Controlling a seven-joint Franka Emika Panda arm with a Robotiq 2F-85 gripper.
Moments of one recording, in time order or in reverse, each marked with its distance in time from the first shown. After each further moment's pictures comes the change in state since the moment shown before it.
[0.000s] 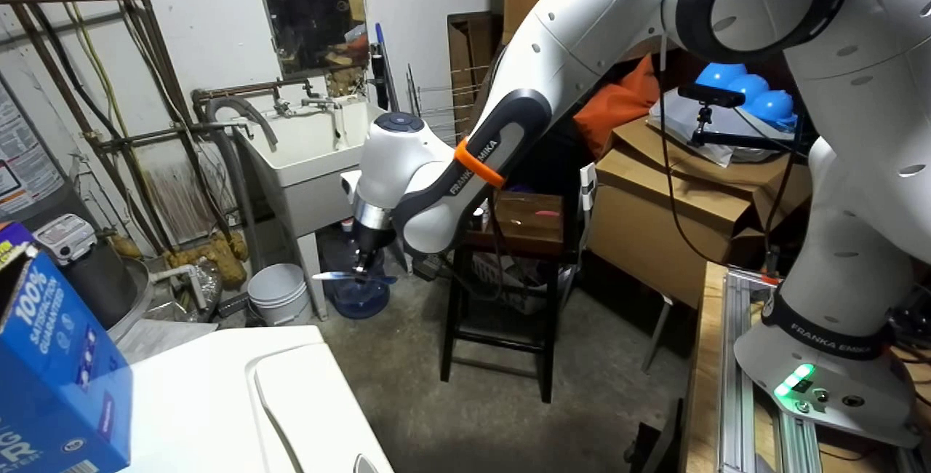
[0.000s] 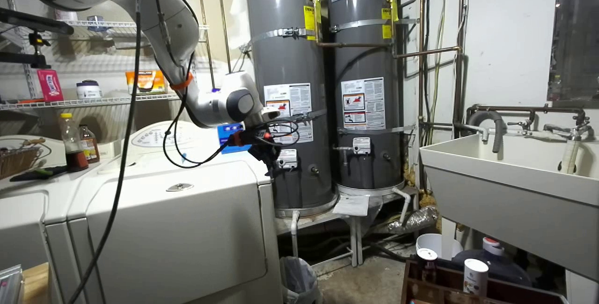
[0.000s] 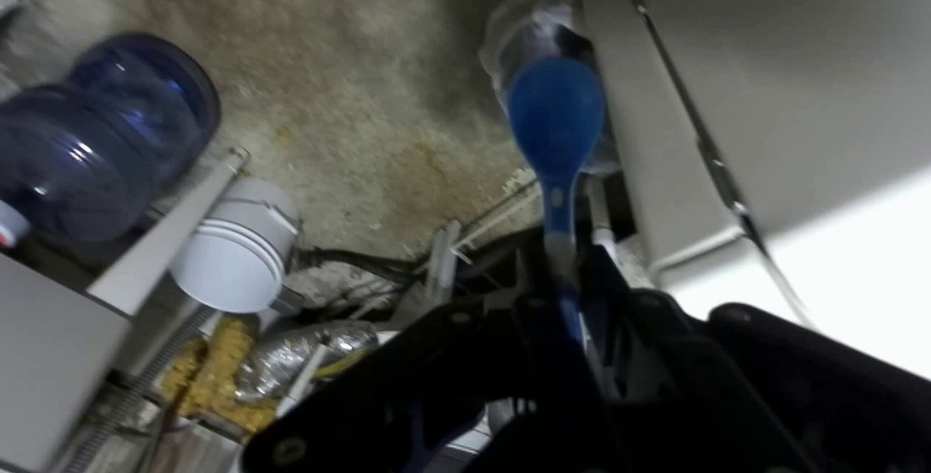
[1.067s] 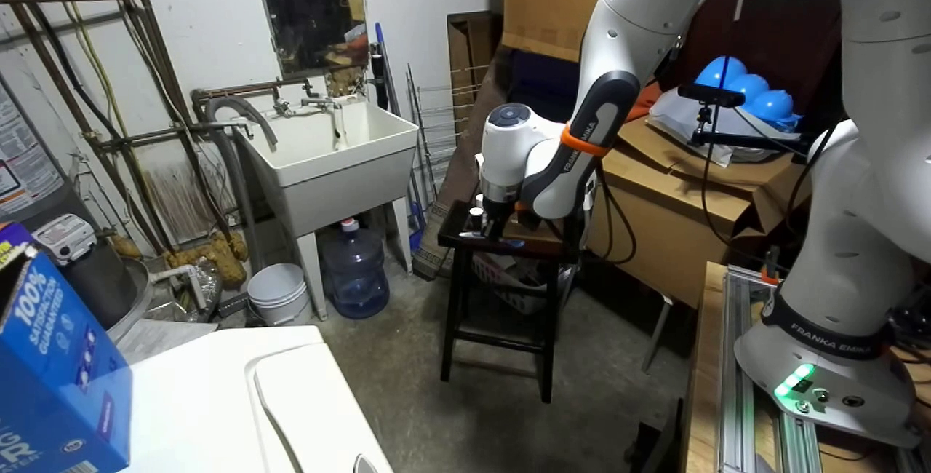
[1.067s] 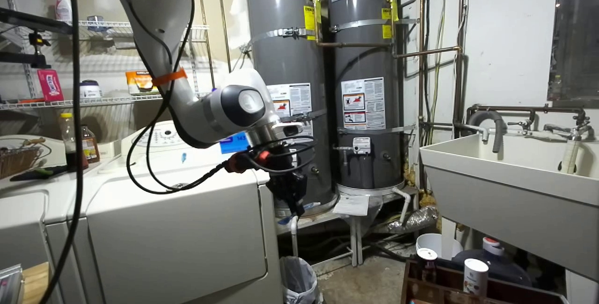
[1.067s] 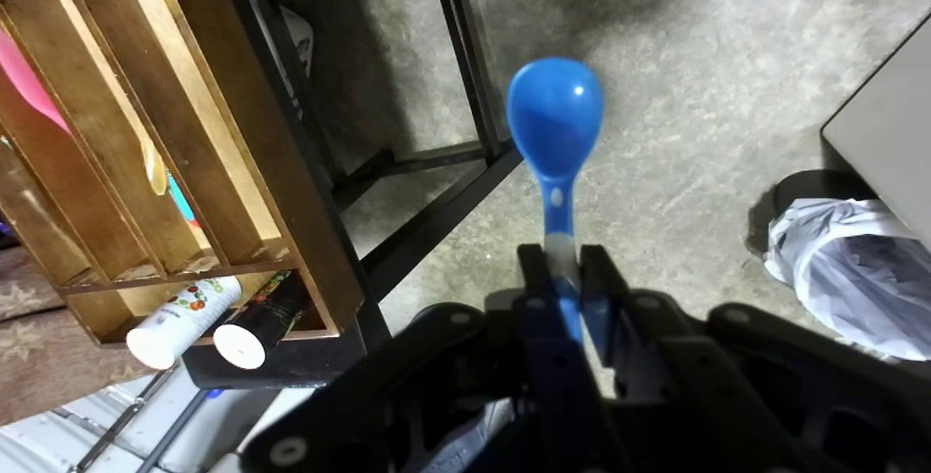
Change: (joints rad) arm 0.014 -0.230 -0.369 -0.512 -0.283 0.060 0.347
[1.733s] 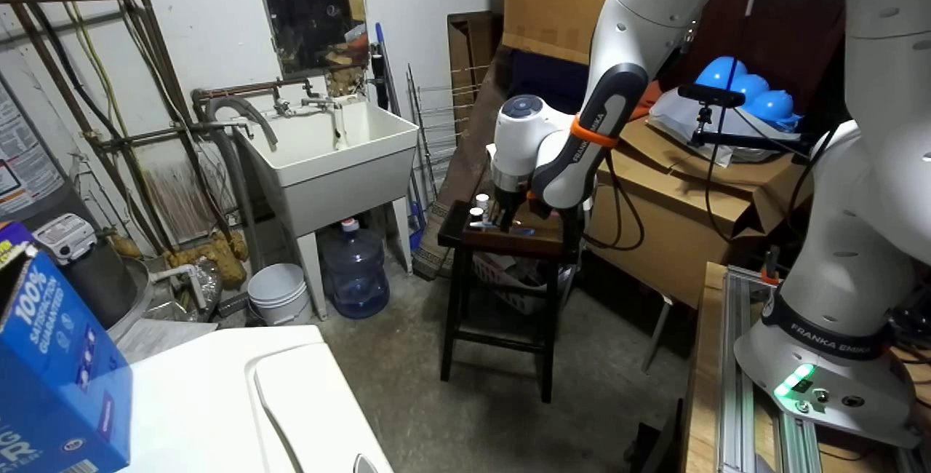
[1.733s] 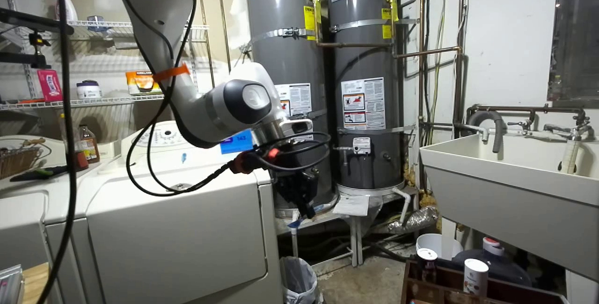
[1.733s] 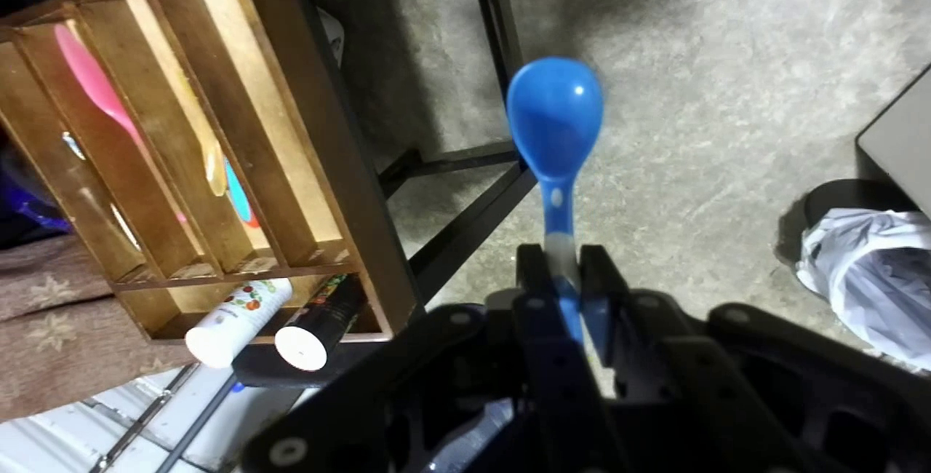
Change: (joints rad) arm -0.048 -0.022 -0.035 -0.019 -0.048 0.015 -0.051
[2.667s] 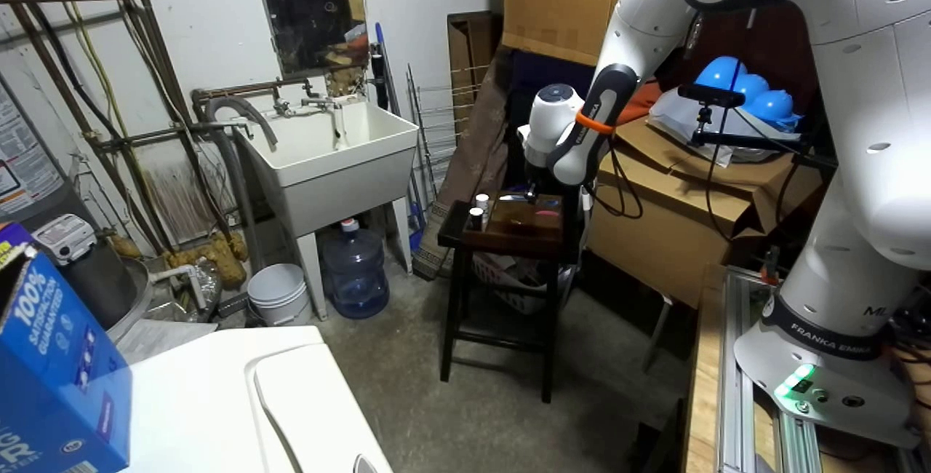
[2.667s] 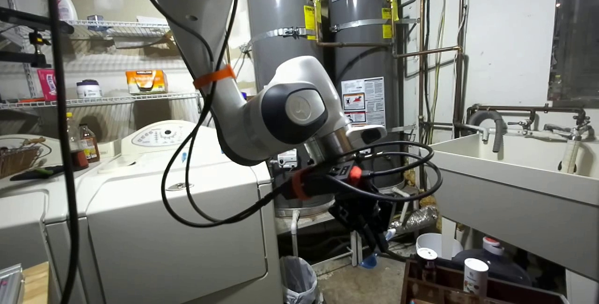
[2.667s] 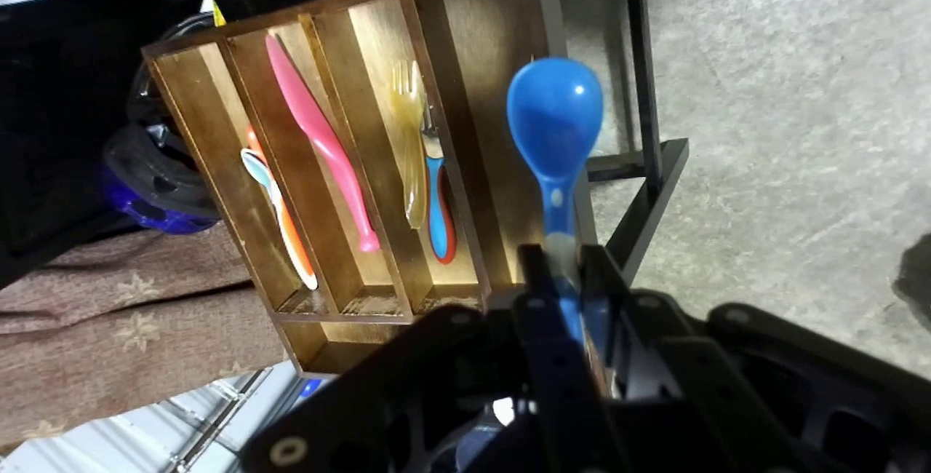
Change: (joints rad) arm -0.389 0.106 0.085 0.122 0.017 0.098 -0.321
